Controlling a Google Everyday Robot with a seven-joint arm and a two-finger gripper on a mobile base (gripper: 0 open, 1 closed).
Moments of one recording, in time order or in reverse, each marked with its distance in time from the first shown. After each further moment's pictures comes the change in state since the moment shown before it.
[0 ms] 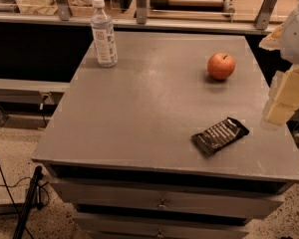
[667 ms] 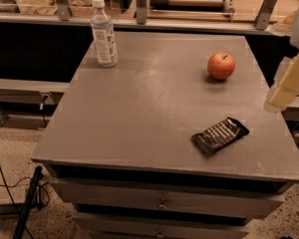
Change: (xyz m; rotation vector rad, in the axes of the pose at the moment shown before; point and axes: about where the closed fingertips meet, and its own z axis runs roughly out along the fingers) arm 0.012 -0.037 -0.003 0.086 -0.045 0.038
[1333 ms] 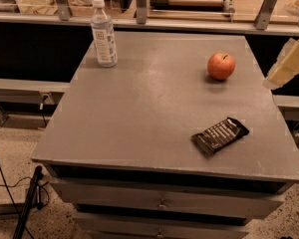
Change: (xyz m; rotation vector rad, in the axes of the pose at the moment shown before) arm 0.009 -0.061 0.004 0.135 -0.116 0.044
